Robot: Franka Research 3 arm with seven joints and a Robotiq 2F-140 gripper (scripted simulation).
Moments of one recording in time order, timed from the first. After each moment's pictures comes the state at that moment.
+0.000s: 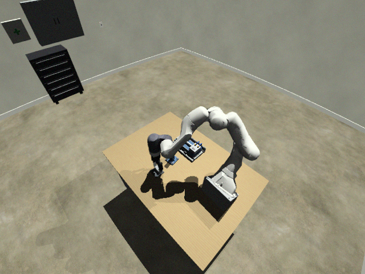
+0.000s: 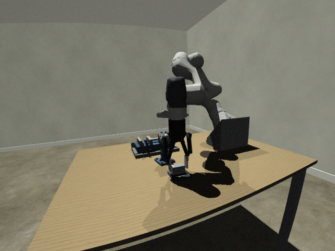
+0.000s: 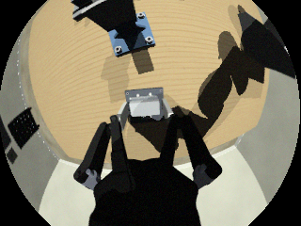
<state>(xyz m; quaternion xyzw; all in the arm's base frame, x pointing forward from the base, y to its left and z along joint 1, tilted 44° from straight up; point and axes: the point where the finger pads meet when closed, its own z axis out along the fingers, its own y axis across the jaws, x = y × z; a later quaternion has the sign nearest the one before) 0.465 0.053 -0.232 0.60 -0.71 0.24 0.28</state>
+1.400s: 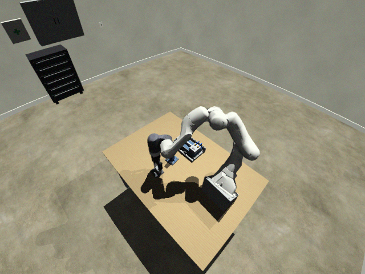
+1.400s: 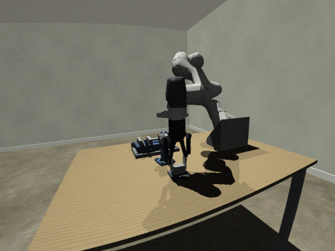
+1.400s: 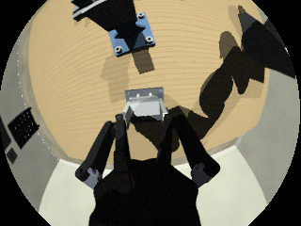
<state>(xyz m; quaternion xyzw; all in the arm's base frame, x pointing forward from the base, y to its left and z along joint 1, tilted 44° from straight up) 0.465 0.053 -0.232 0.60 -0.71 0.24 0.28</state>
